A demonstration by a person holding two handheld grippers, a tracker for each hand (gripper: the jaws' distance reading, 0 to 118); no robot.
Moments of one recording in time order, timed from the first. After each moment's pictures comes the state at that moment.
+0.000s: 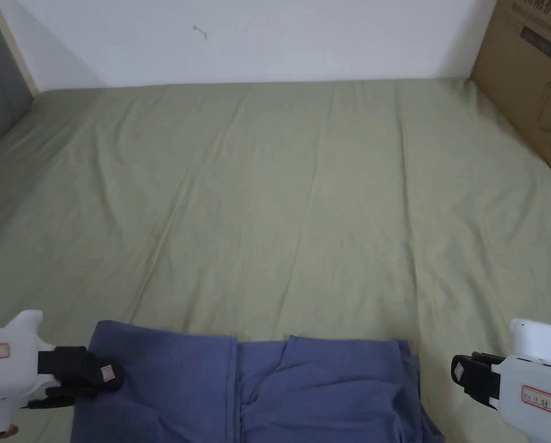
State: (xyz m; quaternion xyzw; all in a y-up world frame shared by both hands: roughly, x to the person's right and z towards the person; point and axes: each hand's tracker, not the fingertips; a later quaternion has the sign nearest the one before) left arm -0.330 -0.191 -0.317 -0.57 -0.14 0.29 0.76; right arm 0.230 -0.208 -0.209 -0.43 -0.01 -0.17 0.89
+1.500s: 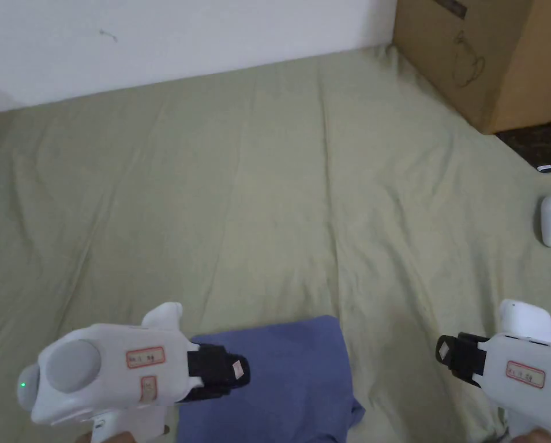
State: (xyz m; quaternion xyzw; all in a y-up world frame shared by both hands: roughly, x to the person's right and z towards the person) left arm -0.070 -0.206 -0.292 -0.57 -0.29 0.19 0.74; right arm 0.320 -0.228 -0.169 -0.40 -0.06 -0.28 0.87
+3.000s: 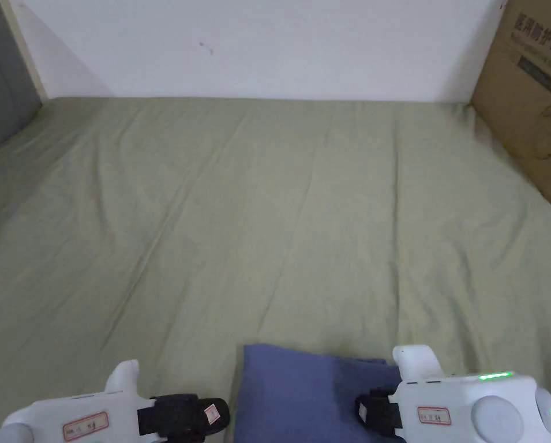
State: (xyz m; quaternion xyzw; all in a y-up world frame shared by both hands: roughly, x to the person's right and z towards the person) left arm -0.221 -0.262 -0.257 -0.48 -0.29 0.39 0.73; right arm 0.190 -0.250 -0.254 -0.53 0.18 -0.10 0.83
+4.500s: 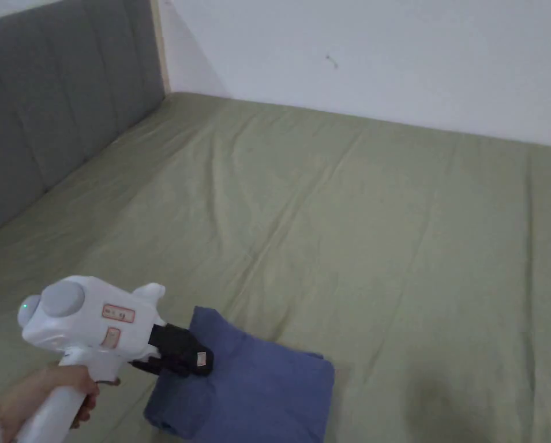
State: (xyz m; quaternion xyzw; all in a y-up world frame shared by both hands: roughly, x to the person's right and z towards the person) left arm -0.398 -0.232 -0.396 -0.56 -0.21 0.22 0.77; right arm 0.167 -0.202 -0.273 -0.48 0.15 -0.11 0.86
